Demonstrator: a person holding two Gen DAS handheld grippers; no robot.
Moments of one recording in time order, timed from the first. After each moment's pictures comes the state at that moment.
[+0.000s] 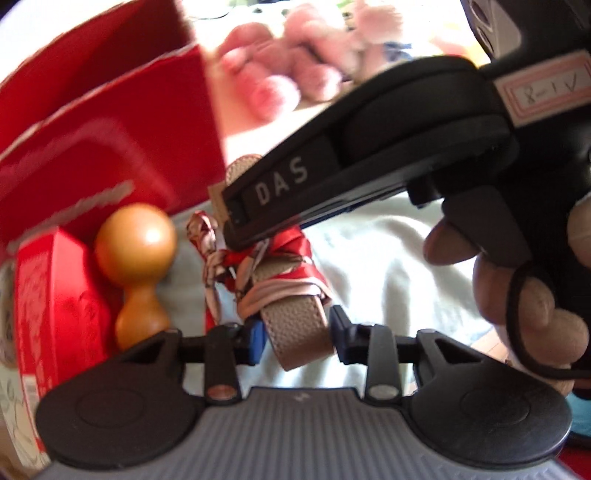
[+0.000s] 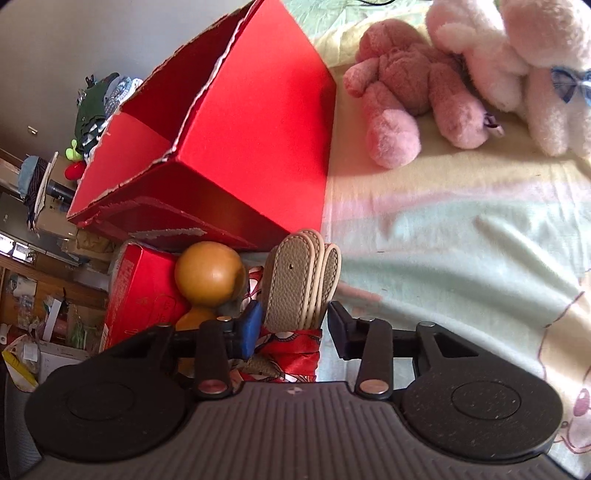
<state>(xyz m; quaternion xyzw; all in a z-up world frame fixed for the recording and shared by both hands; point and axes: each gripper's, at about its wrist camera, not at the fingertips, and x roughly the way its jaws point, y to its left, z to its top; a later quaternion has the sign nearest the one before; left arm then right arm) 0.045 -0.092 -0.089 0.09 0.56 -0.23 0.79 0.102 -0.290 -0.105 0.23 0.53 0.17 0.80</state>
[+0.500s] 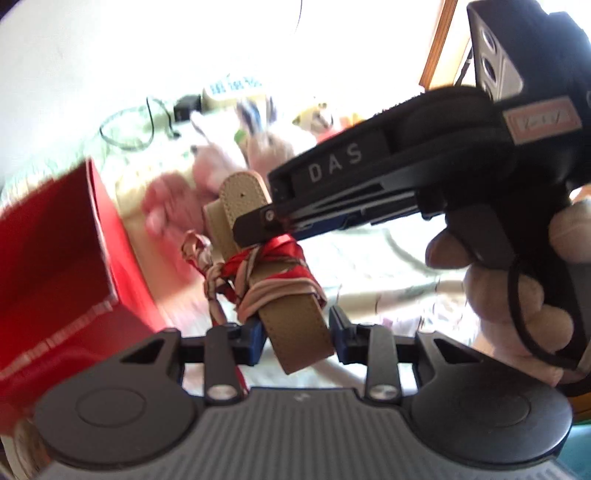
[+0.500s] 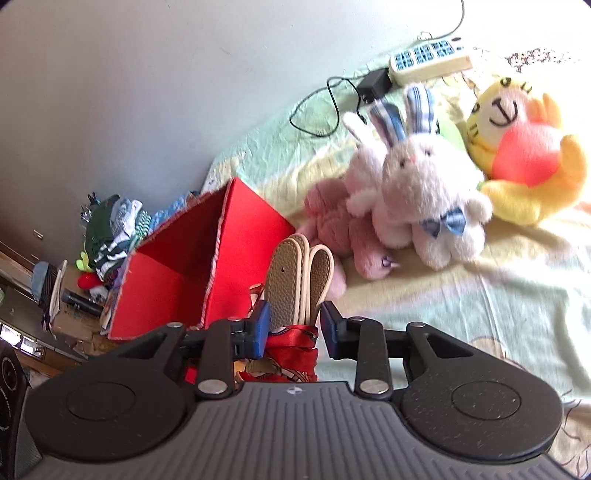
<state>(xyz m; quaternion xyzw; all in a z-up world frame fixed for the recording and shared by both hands) 0.045 -0.154 0.002 0.09 0.43 -0.32 0.84 0.096 -0.345 -0.022 0.30 0.41 0.10 0.85</state>
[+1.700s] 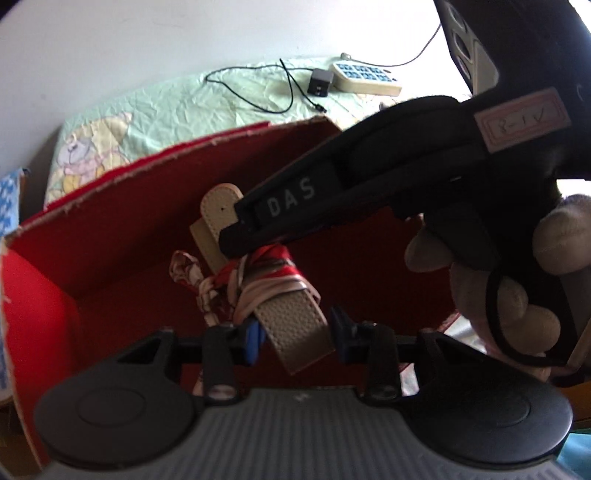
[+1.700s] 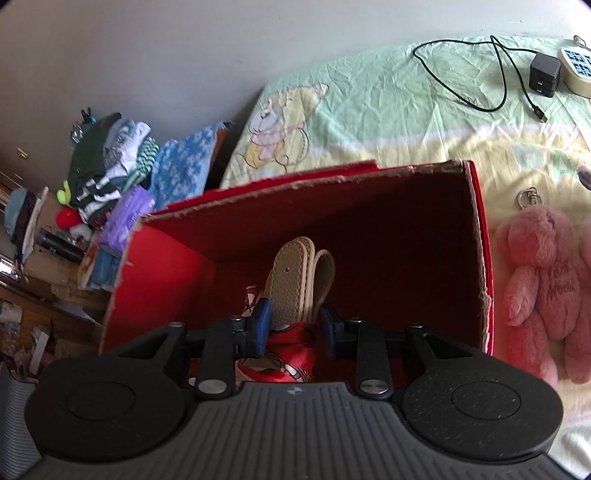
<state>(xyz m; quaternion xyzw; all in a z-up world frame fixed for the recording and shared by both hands) 0.171 0.002 -0.027 0.03 0.51 -0.26 0.82 0.265 -0.171 -0.049 0.19 0.51 0.16 0.83</state>
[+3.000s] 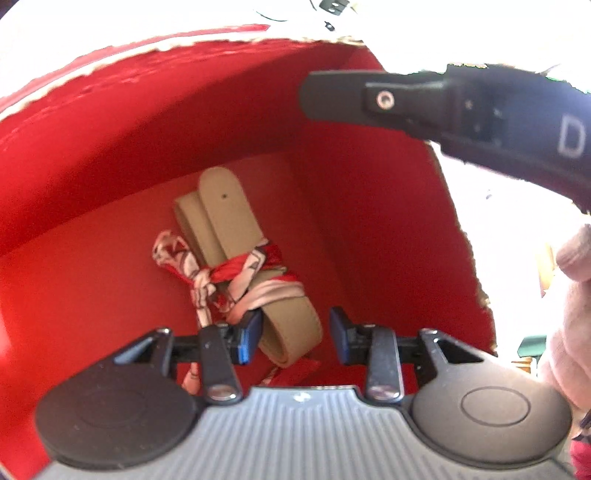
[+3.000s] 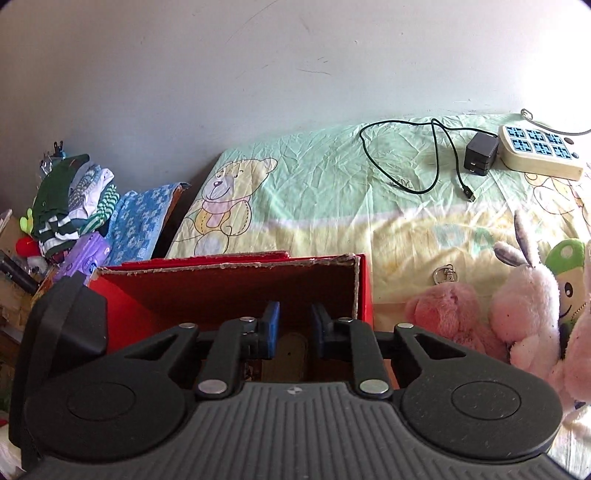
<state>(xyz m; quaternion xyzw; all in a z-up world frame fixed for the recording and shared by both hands) 0.225 -0.021 -0.090 -0.05 0.64 -0.26 0.72 0.250 -0.211 -0.017 0.15 0.41 0.08 0.90</state>
